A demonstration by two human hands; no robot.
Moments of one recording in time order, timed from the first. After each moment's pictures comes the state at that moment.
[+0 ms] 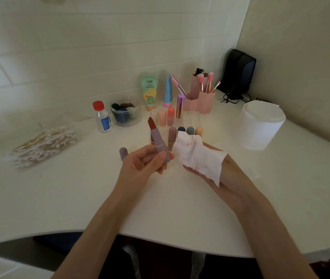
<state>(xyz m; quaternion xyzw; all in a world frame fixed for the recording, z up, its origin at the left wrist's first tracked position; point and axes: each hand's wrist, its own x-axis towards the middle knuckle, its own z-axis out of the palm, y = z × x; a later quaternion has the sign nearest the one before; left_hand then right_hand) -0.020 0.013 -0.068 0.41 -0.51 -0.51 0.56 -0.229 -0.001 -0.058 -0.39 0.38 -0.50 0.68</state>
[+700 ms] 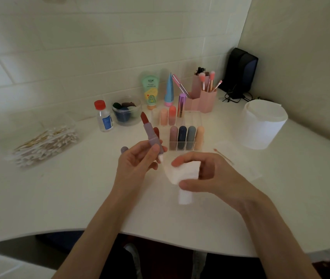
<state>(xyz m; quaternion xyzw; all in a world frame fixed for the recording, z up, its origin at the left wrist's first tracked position) -0.017 0.010 -0.065 0.45 -0.47 -0.47 0.59 -0.226 0.012 -0.037 -0.64 0.38 -0.32 0.58</state>
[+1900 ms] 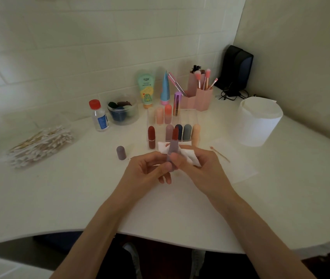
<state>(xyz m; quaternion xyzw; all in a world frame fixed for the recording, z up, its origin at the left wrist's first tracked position) -0.022 0.009 -0.078 0.40 -0.62 -0.47 0.48 -0.201 0.003 -0.062 -0.64 0.42 -0.48 0.44</state>
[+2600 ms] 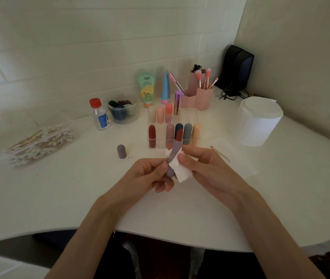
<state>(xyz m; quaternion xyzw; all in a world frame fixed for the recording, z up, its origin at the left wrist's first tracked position) -0.014 0.011 -0.083 0.31 -0.59 -0.63 0.41 -0.220 -0.003 -0.060 -0.56 0.34 -0.40 0.64</state>
